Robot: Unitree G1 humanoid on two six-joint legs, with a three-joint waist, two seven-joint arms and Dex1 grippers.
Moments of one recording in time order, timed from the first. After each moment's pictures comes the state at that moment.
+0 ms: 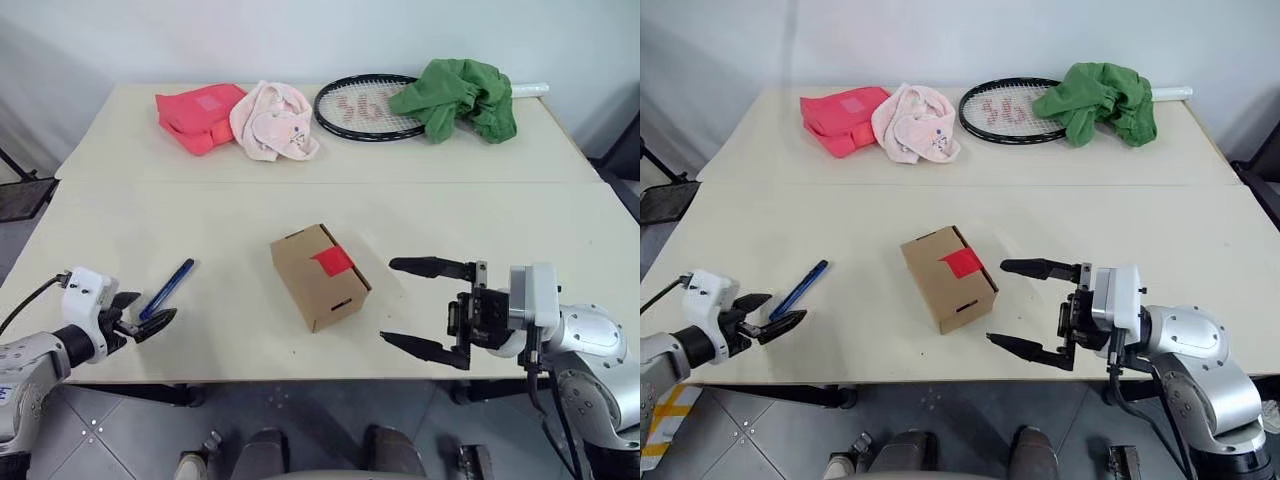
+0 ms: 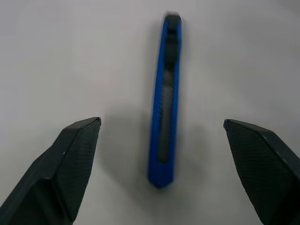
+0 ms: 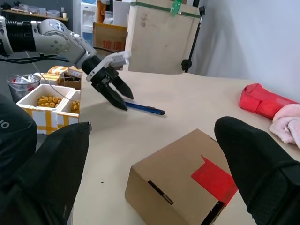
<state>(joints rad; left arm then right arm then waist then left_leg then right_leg) 0.06 0.79 0.44 -0.14 -0.45 0.65 -0.65 -0.10 -0.65 -0.14 -0.57 0.67 0.22 1.08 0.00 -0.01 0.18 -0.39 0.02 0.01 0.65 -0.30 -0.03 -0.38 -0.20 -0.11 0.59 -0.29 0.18</state>
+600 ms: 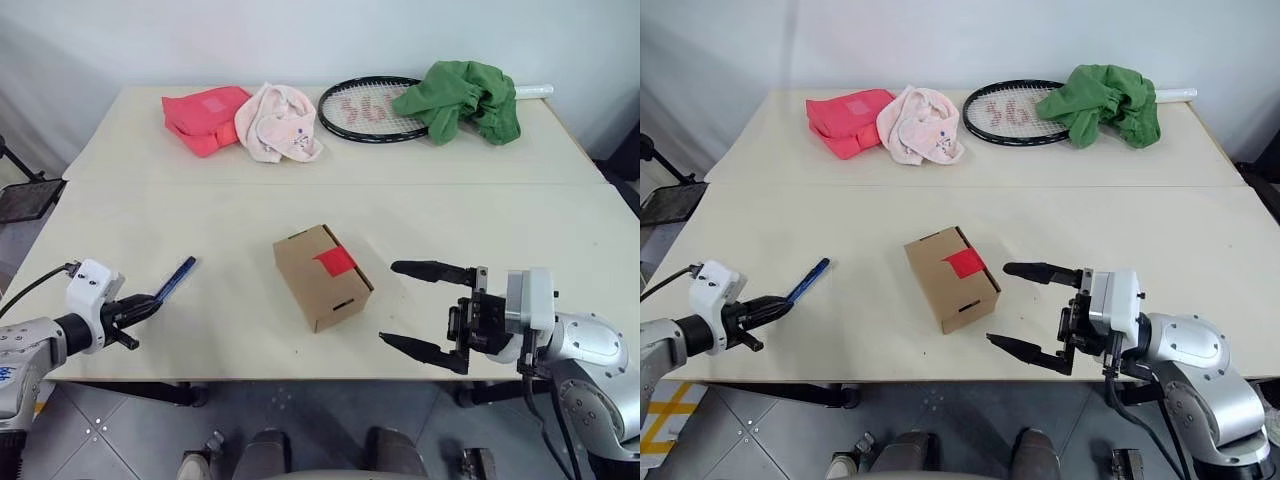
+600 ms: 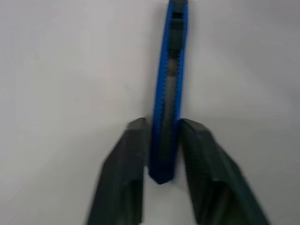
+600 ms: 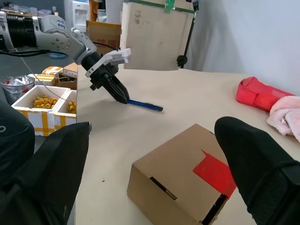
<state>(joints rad) 0.00 0.87 0.35 -0.02 -0.38 0.59 -0.74 -0.05 -0.66 -0.14 -0.59 0.67 0.22 1.02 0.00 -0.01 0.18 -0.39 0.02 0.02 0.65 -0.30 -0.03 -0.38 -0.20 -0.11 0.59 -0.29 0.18</state>
